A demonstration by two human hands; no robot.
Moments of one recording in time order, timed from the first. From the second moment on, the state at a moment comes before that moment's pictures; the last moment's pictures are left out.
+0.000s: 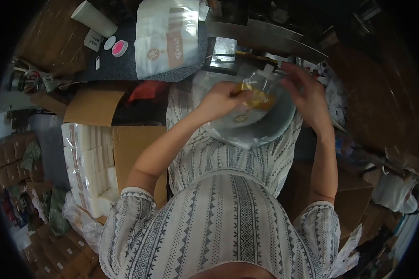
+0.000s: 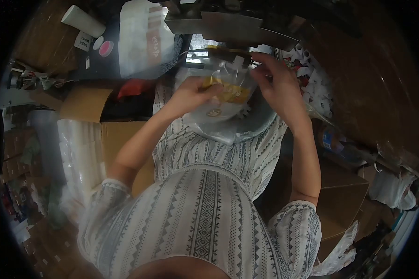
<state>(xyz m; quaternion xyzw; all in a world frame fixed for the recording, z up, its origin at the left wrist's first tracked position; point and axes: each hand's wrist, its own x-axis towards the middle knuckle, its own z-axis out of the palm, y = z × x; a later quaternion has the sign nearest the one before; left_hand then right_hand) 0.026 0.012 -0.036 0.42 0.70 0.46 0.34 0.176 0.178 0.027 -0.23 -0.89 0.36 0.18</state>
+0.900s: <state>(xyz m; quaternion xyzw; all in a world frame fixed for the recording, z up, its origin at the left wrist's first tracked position) -0.034 -0.073 -0.037 0.40 0.88 0.24 -0.13 0.217 0.240 0.004 -0.36 -0.88 0.27 0.13</state>
